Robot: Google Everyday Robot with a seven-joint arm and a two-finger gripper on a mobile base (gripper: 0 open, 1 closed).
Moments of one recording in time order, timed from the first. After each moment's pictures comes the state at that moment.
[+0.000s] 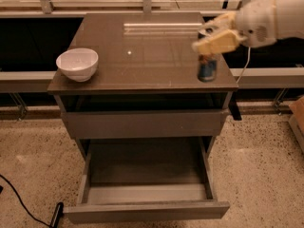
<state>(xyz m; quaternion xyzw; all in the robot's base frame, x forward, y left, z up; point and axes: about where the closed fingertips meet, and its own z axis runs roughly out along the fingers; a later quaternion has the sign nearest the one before) 0.606 -0.135 0.988 -0.50 0.68 0.25 0.47</state>
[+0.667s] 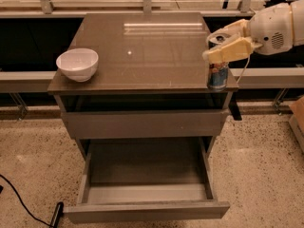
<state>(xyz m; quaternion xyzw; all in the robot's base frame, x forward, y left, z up) 0.574 -0.156 0.984 -0.51 0.68 0.25 0.46</state>
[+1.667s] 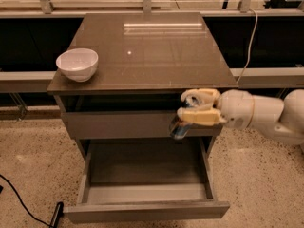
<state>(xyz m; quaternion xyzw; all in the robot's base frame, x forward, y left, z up) 0.520 -0.107 0.858 -0.44 0.58 0.41 0.55</state>
